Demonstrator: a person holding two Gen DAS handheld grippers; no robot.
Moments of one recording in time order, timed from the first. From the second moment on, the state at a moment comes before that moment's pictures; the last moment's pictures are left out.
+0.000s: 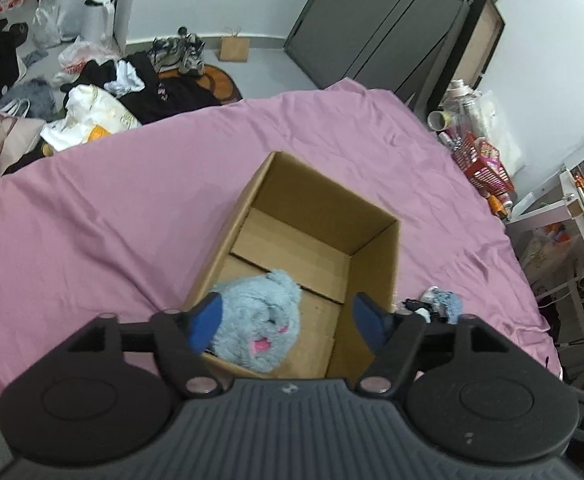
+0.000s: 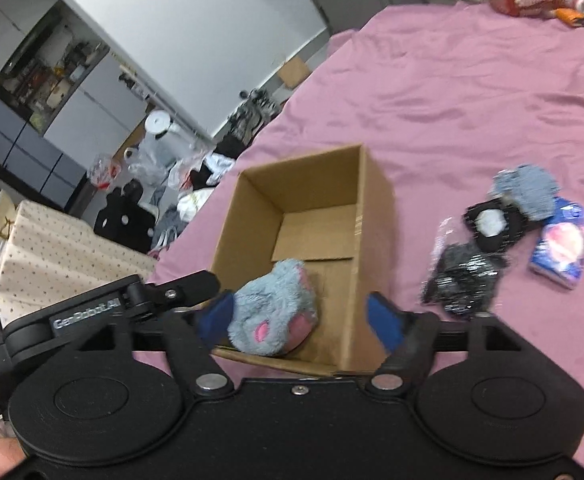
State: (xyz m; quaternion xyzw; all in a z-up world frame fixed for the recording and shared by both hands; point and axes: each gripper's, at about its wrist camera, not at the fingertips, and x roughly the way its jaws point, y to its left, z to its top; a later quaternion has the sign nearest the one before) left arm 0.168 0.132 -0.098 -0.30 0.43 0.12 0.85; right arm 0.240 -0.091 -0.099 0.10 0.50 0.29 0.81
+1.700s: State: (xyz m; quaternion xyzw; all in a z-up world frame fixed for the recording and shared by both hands) left arm 0.151 -0.066 -0.035 -0.19 0.37 0.10 0.90; right arm 0.220 -0.341 -0.068 0.21 0.39 0.21 0.87
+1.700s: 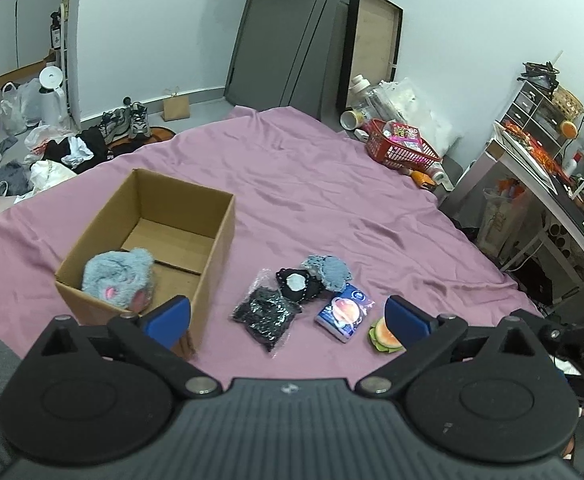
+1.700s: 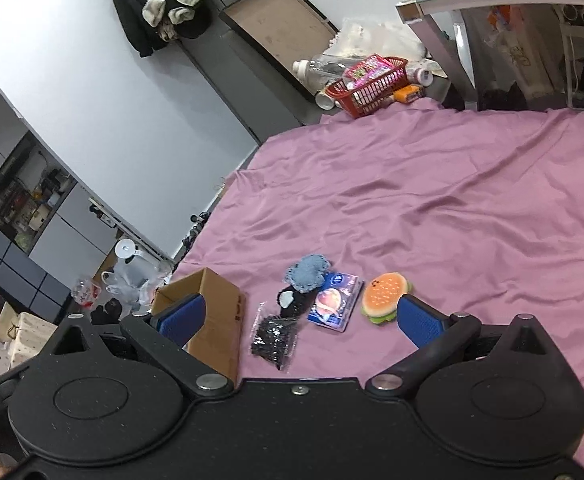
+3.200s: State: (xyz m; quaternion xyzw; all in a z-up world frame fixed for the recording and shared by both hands) left arm 0.300 -0.135 -0.197 -0.17 0.47 0.03 0.86; right arm 0.331 -0.360 -0.218 0.38 0.52 0.13 0.76
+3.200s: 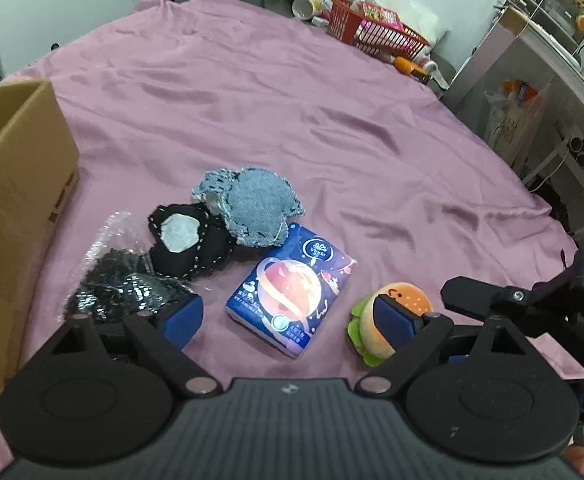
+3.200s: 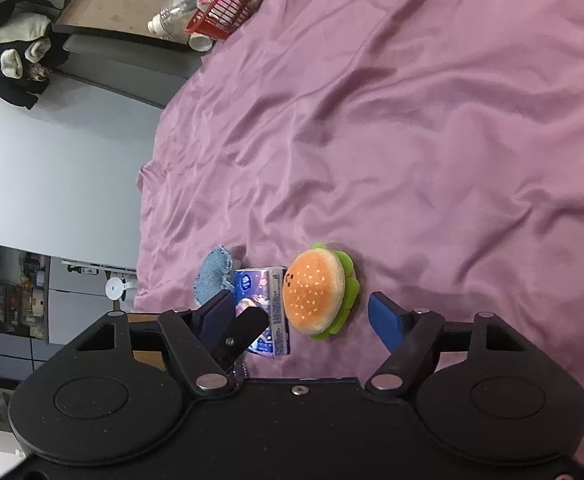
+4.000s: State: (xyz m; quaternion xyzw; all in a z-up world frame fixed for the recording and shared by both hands) left arm 0.287 -0.139 -0.195 -0.19 0.46 0.02 0.87; right arm 0.328 -0.358 -0.227 0.37 0.53 0.11 0.75
